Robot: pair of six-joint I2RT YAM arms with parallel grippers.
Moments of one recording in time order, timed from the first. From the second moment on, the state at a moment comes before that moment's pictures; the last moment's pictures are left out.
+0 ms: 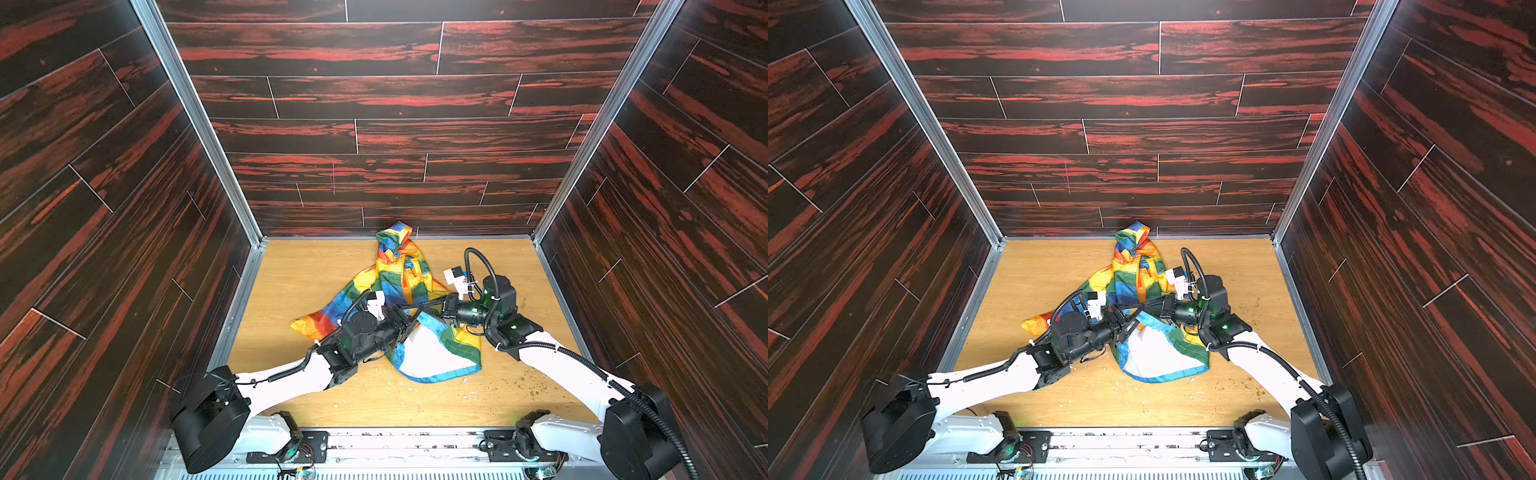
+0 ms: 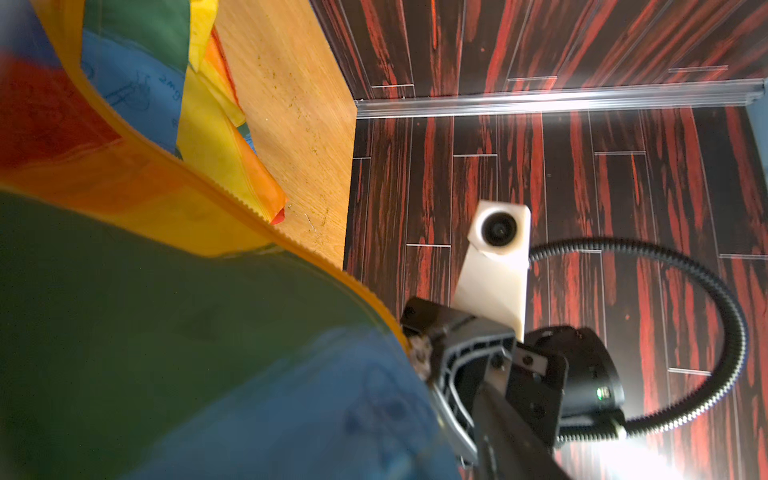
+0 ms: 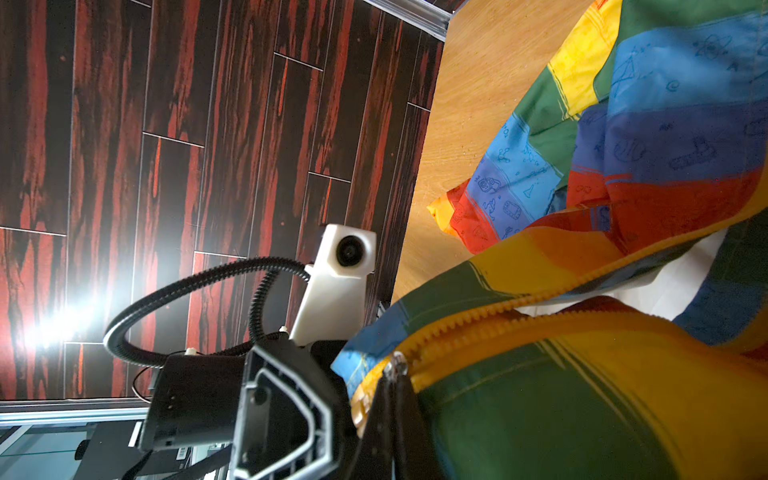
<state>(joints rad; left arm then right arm) -0.86 1.31 0.63 0.56 0.08 -1.52 0.49 1.23 0.74 0.18 -0.81 1.02</state>
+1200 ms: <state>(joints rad) -0.78 0.89 0.40 0.09 -0.02 -1.46 0.38 1.47 1.02 -0.16 -0.56 0.70</state>
